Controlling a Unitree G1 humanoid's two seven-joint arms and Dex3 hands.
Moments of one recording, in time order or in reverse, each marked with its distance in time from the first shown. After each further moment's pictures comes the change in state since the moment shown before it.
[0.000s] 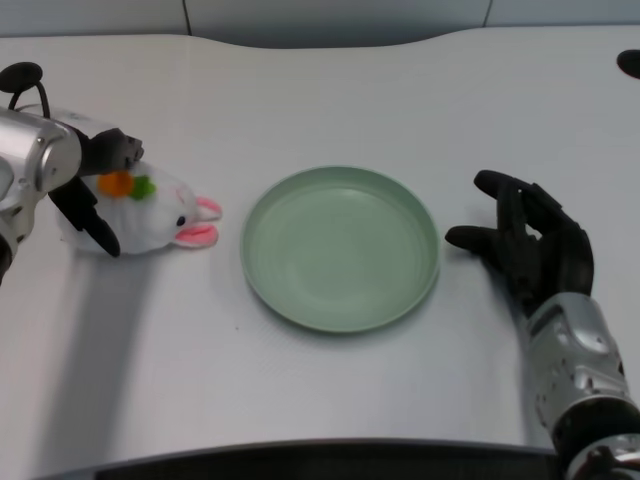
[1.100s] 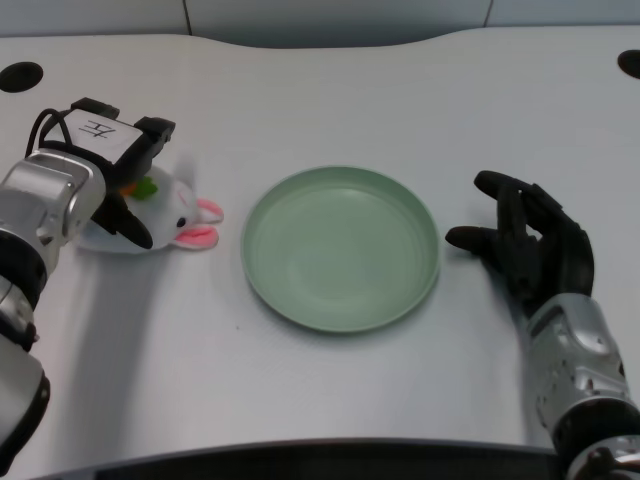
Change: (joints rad) left arm -0.025 -0.112 -0.086 0.282 -0.026 -0.070 0.549; right arm 0.003 0.000 0.001 -0.006 0.001 0.000 0.003
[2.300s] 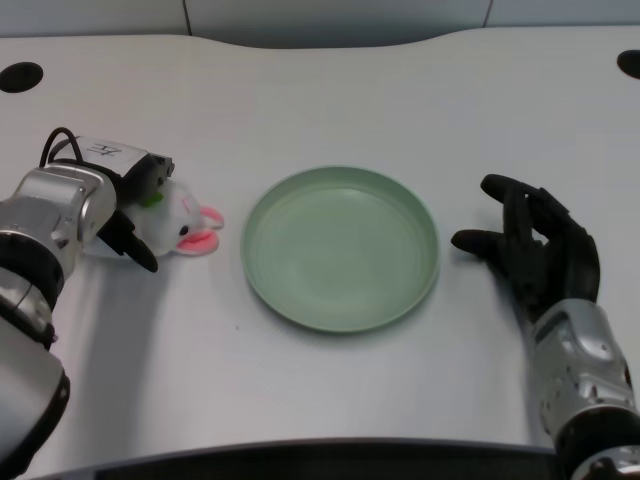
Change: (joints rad) left arm -0.005 -0.045 0.008 0.060 -0.051 0.023 -0.115; right arm 0.031 0.002 -0.001 -0.046 0.000 0.009 -0.008
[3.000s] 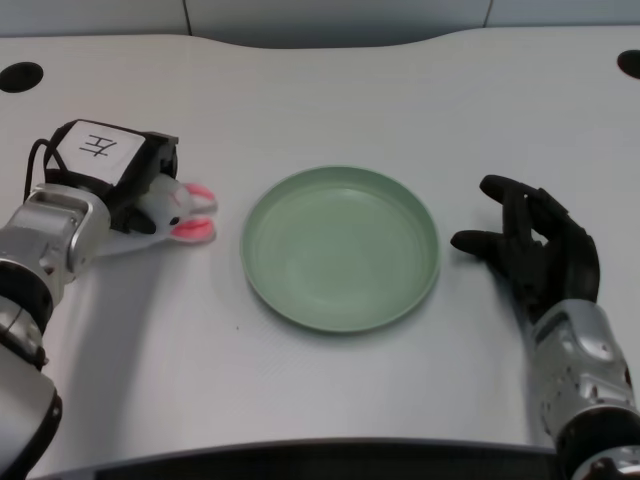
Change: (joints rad) left arm 0.058 0.013 0.025 0.016 -0.017 -0.088 0.427; right arm 0.000 -0.002 0.001 0.003 -0.001 0.000 0.007
